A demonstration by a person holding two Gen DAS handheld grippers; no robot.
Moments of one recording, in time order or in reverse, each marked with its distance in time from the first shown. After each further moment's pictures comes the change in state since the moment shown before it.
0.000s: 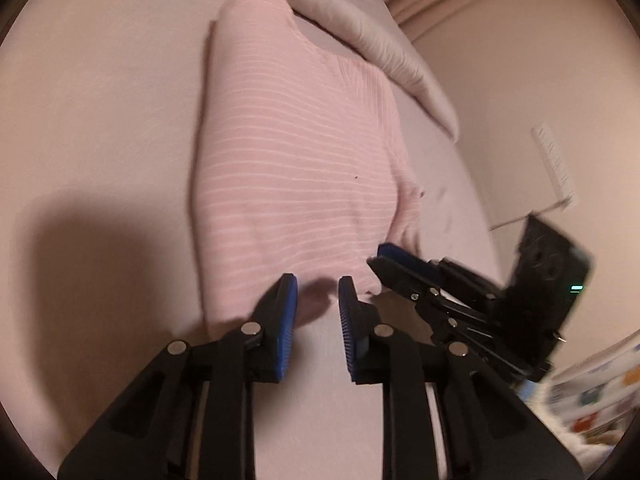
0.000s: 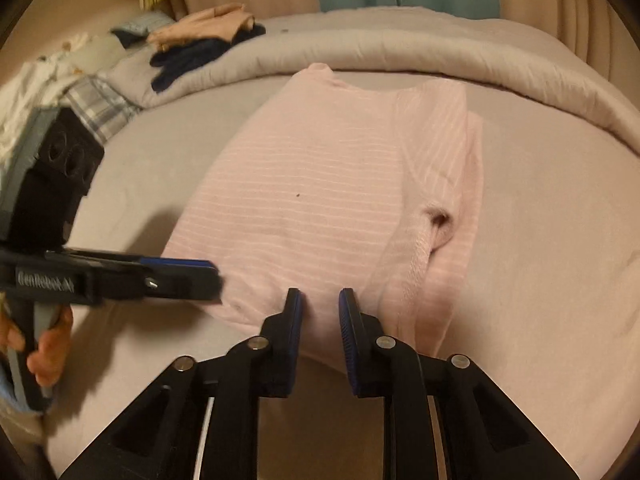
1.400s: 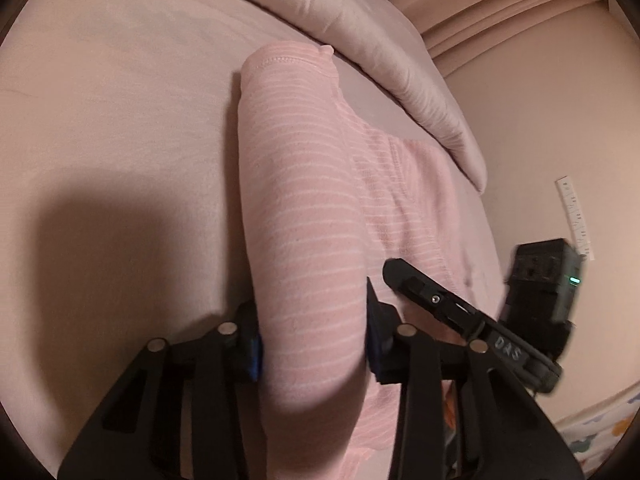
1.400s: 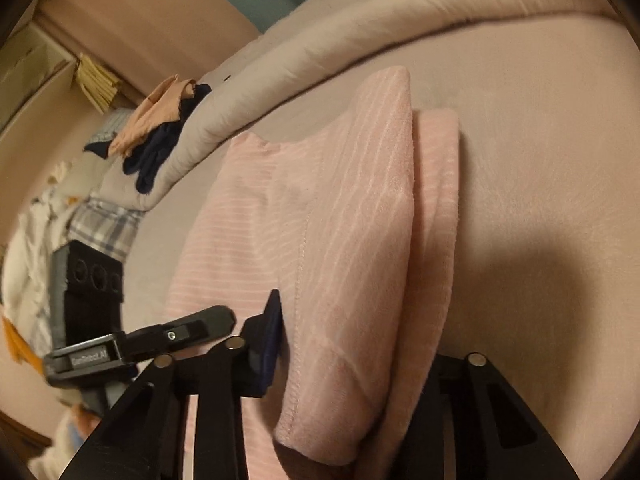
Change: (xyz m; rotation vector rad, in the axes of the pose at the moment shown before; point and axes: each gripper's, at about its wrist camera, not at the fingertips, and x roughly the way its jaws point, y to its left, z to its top) left arm 0.025 0.017 0.064 -0.062 -0.100 0.097; right arm 0.015 -0.080 0.026 0.359 -0.024 0.189
